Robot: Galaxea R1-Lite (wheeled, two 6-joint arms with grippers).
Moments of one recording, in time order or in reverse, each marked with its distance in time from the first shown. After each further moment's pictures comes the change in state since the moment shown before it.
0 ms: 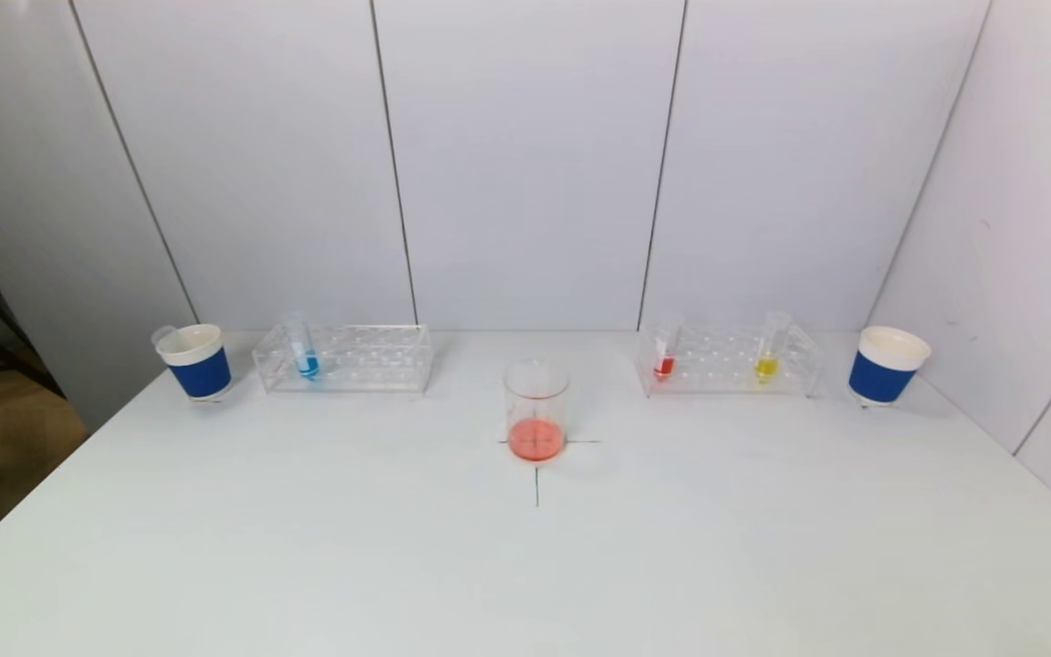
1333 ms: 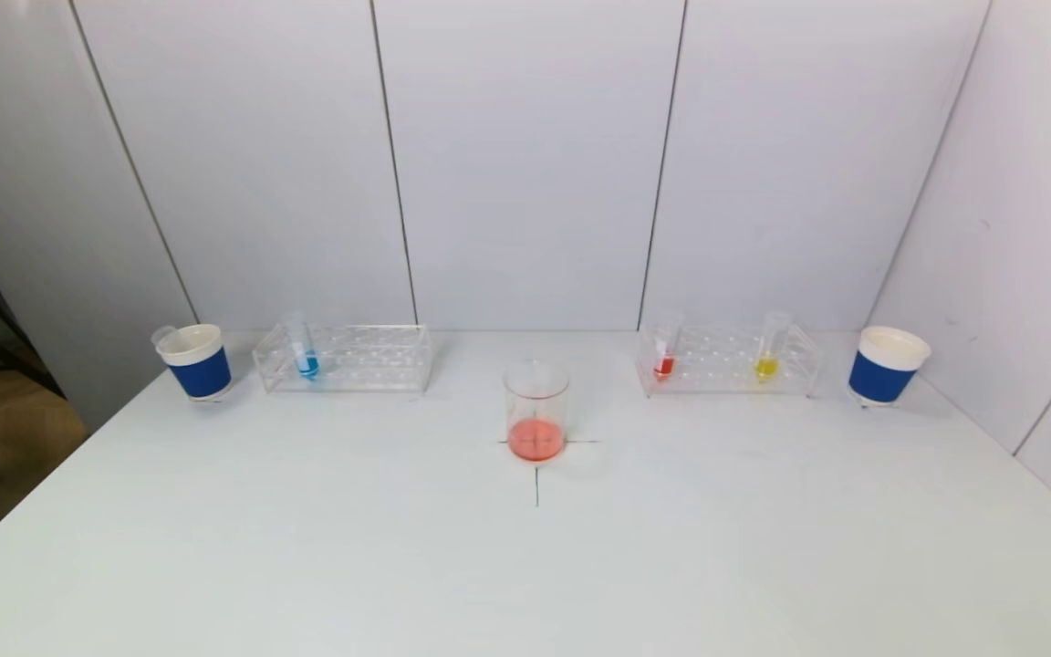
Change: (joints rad) left arm 0.000 0.000 0.001 -0.002 0.000 0.000; right arm 0.002 0.031 -0.151 0.043 0.081 -0.037
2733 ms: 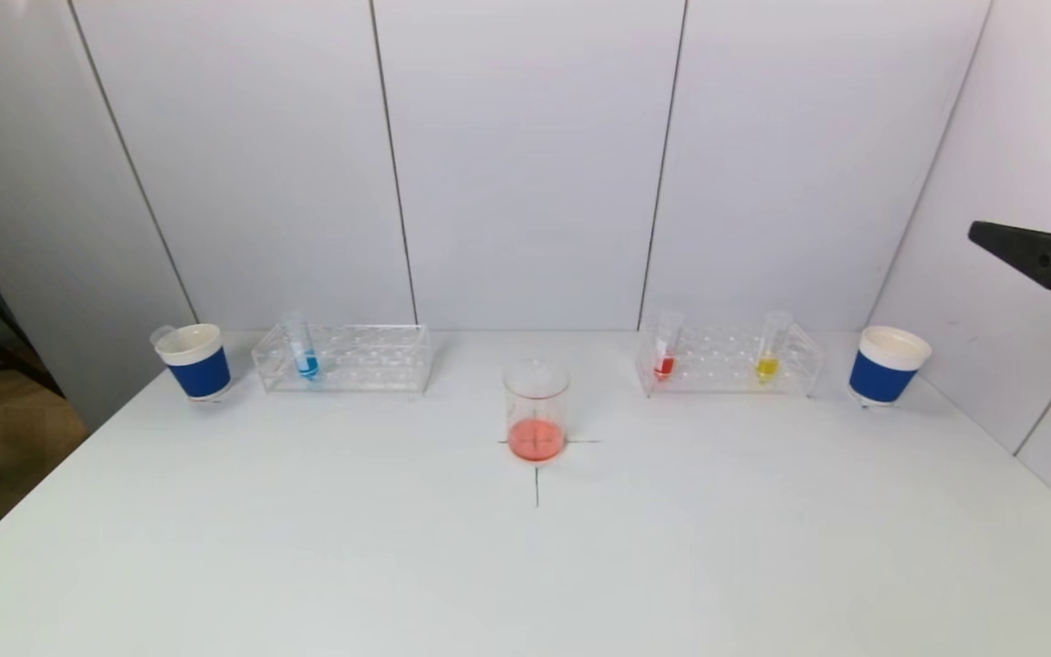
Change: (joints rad) left arm 0.000 0.000 0.000 0.000 0.000 0.000; right arm 0.005 1.171 -0.633 -0.393 -0.029 -0.006
